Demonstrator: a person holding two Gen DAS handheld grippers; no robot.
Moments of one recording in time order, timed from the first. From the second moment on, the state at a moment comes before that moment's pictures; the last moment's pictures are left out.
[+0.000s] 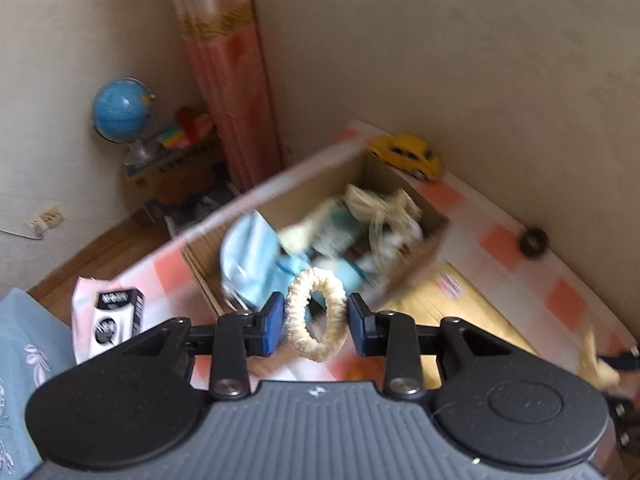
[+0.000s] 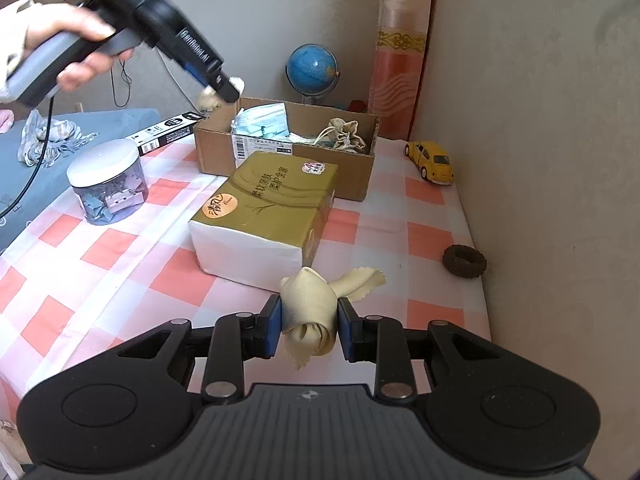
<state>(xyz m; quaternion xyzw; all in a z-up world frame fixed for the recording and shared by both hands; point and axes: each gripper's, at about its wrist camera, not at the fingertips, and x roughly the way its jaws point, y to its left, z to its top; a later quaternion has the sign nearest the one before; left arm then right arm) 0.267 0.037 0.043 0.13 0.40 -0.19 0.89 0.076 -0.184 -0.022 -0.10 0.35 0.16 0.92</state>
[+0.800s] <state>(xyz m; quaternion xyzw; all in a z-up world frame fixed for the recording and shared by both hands) 0.180 0.043 0.022 0.11 0.39 -0.19 0.90 0.103 -0.178 0.005 -0.10 0.33 0.18 0.92</state>
